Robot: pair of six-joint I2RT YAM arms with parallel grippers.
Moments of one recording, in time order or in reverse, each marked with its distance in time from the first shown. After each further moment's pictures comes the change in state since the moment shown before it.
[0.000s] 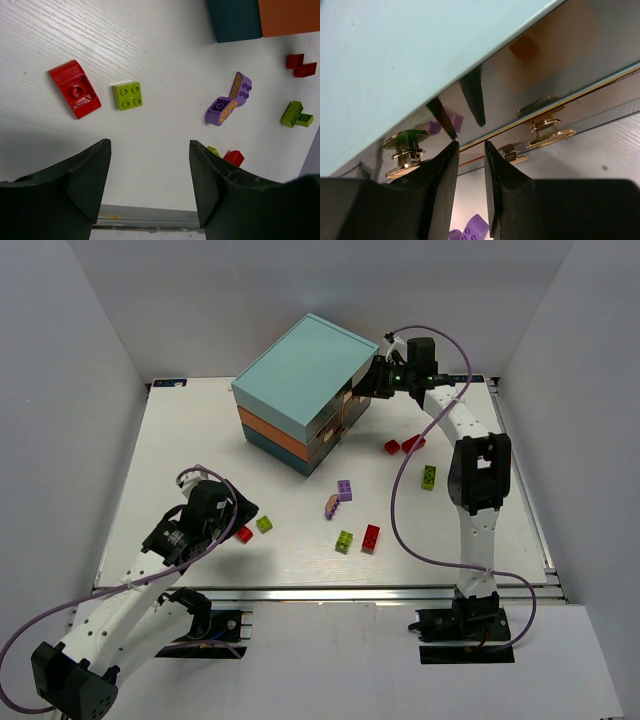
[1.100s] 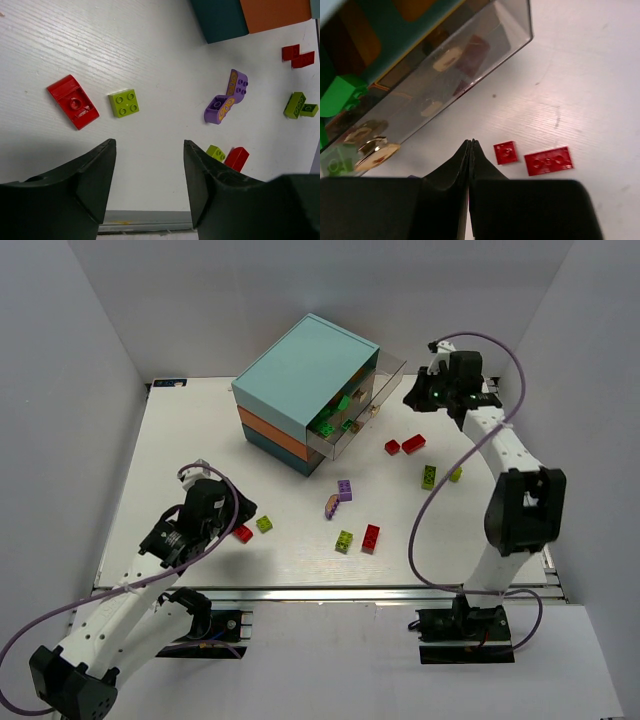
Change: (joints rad) left arm 0.000 -0.020 0.011 0.032 -0.003 0.102; right arm -0.108 -0.500 -0.499 0.002 0.365 -0.257
